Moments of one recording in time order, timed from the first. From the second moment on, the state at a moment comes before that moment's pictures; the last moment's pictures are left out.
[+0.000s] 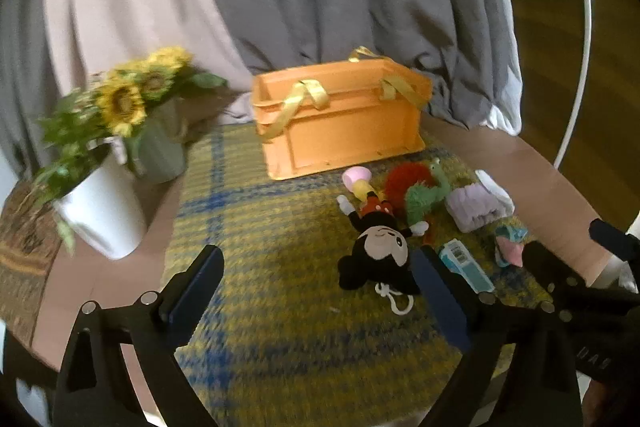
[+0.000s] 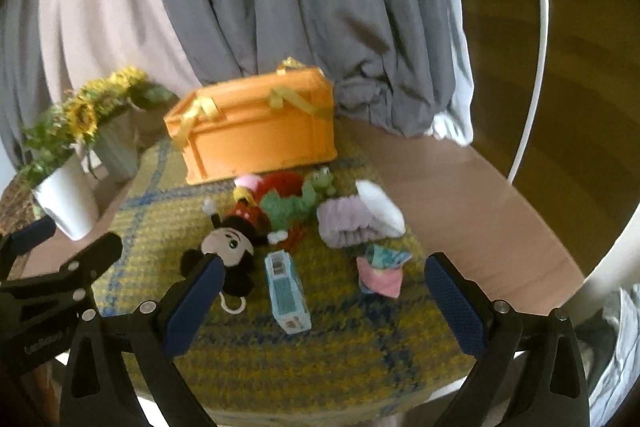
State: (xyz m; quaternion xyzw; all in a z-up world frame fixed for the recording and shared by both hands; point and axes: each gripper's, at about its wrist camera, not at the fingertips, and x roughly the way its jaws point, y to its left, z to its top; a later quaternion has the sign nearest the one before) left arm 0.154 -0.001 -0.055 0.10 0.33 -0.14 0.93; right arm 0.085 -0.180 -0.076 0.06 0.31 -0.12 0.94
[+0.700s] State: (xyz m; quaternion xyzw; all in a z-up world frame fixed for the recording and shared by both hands) left arm 0.242 -0.052 -0.130 0.13 0.41 -0.28 0.86; right arm 0.141 -0.173 -0.159 0.13 0.43 -0.16 0.88
